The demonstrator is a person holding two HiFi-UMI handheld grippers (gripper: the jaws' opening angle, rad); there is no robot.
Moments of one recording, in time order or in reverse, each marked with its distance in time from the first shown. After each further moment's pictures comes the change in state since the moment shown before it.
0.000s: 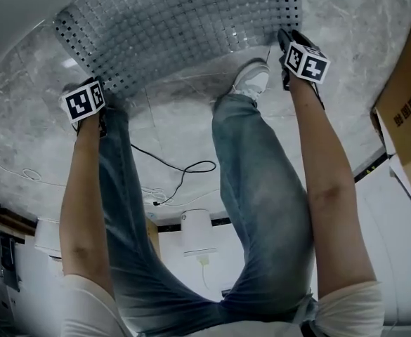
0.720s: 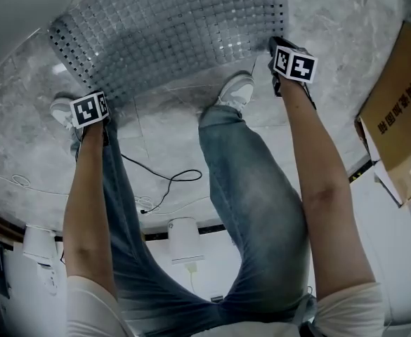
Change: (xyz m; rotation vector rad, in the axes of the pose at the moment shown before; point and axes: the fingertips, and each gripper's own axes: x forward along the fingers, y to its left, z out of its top) left arm 0.015 -0.025 -0.024 -0.028 0.100 0.022; right arm 0.006 -0.002 0.023 -0.057 0.118 0.015
